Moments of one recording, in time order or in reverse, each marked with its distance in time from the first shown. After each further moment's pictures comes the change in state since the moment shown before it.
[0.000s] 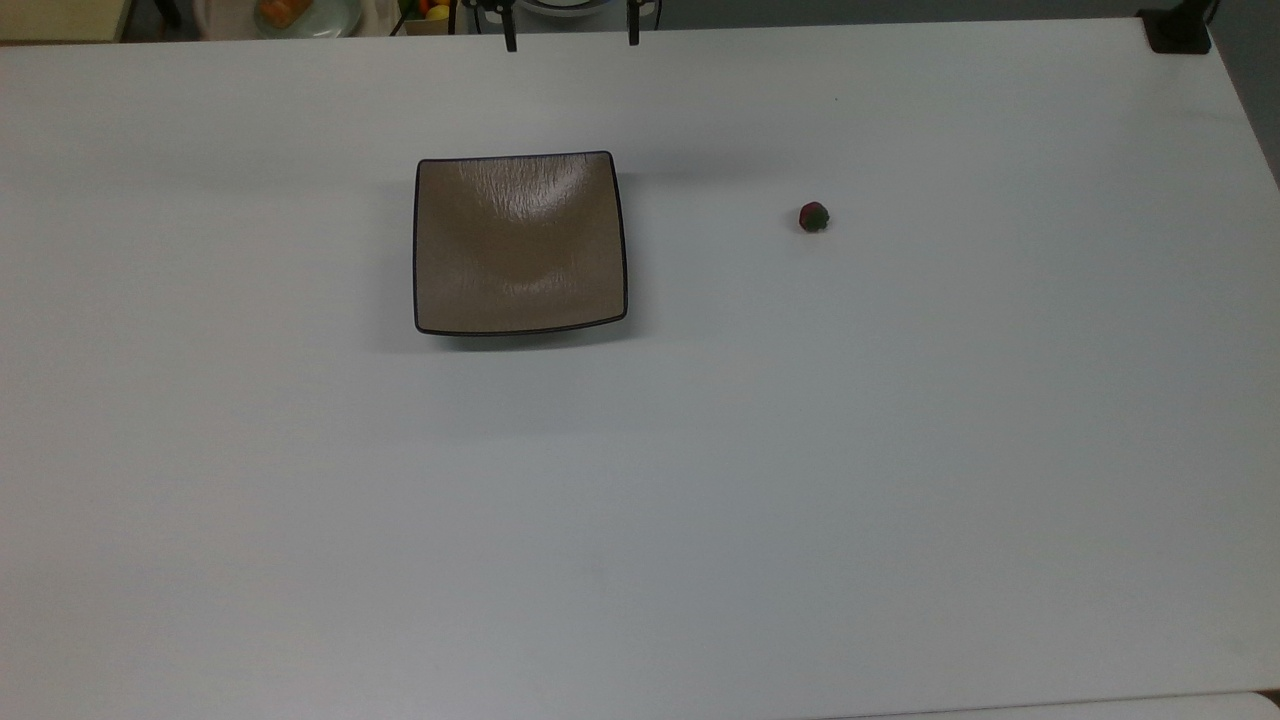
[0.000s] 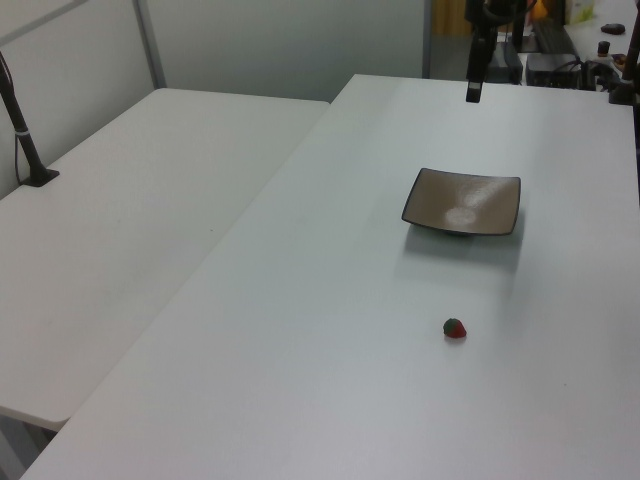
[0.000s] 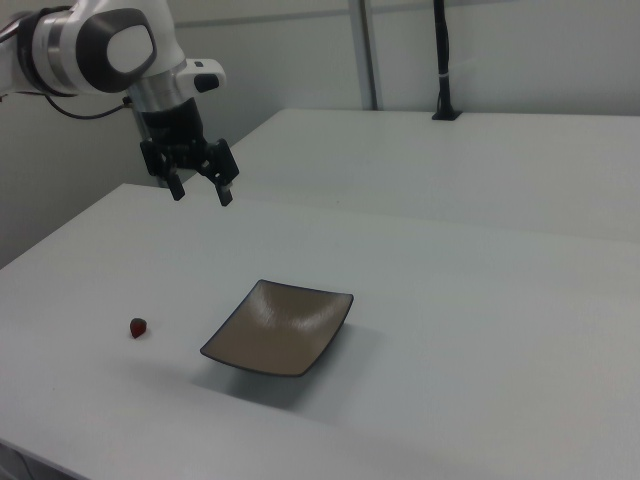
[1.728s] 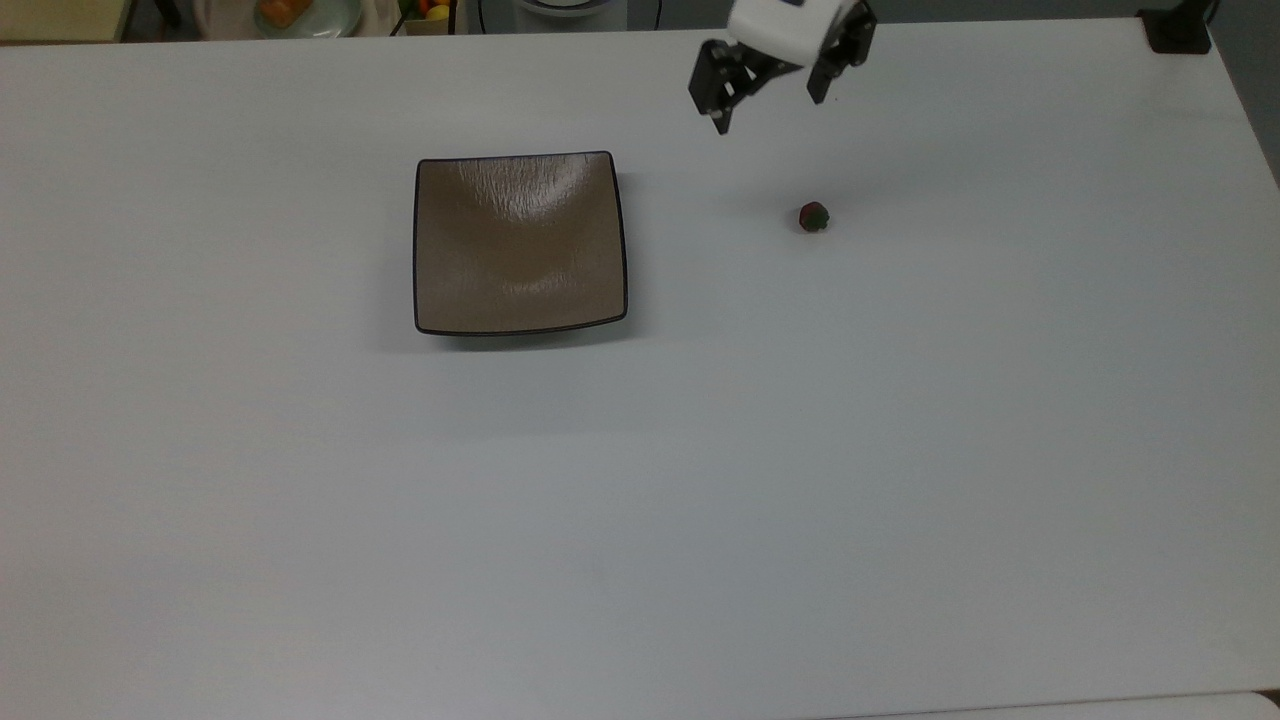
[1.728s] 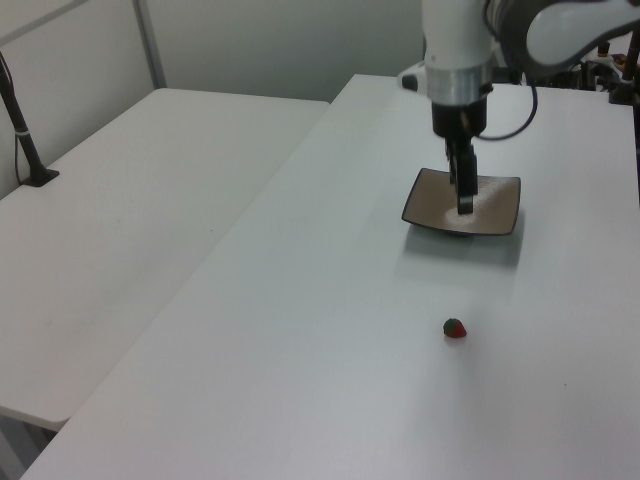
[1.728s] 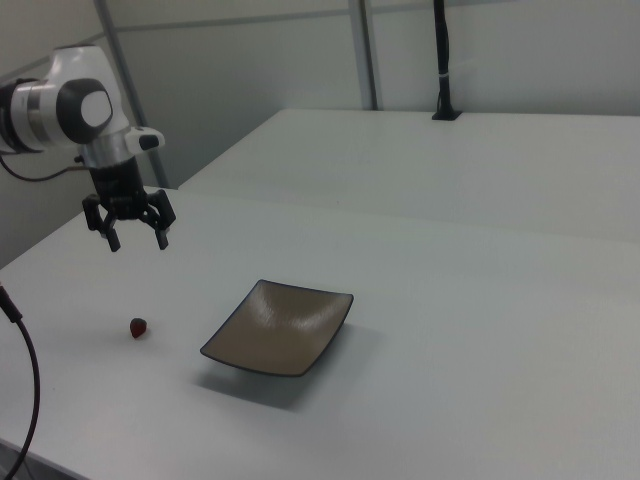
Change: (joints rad) arm 0.279 0.192 0.018 -0.001 0.004 0.033 0.003
